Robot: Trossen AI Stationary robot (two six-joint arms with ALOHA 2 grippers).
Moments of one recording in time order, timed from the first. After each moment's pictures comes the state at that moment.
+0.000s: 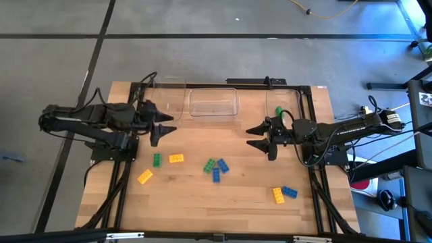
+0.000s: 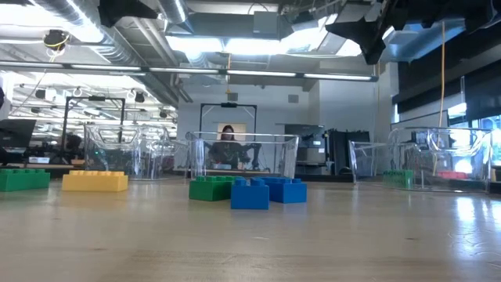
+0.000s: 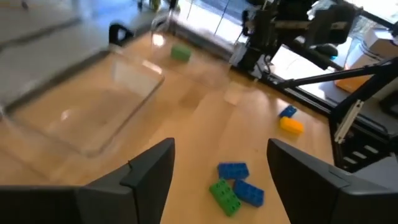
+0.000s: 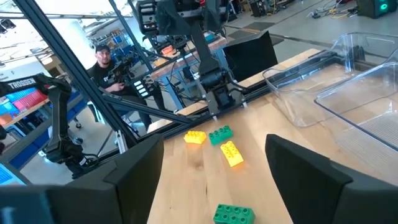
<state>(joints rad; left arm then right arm) -0.10 0.73 0.88 -0.53 -0.30 -0.53 0.13 0.94 0.50 0.38 0.14 0.48</state>
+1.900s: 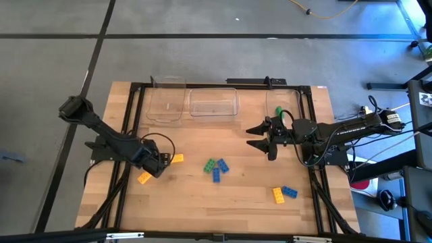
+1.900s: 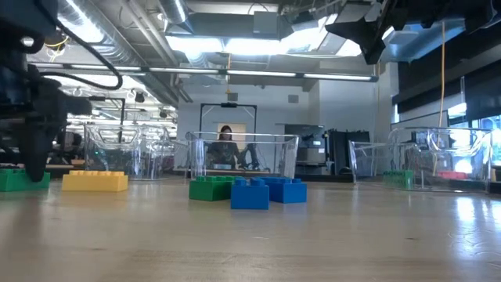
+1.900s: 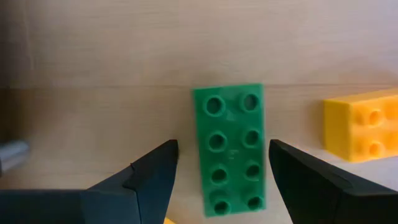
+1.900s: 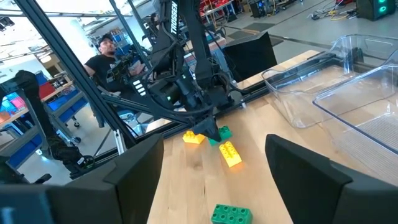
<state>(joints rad) -0.53 1.24 0.51 -0.74 -0.23 -2.15 0.13 0.94 0.51 0.38 0.14 0.47</state>
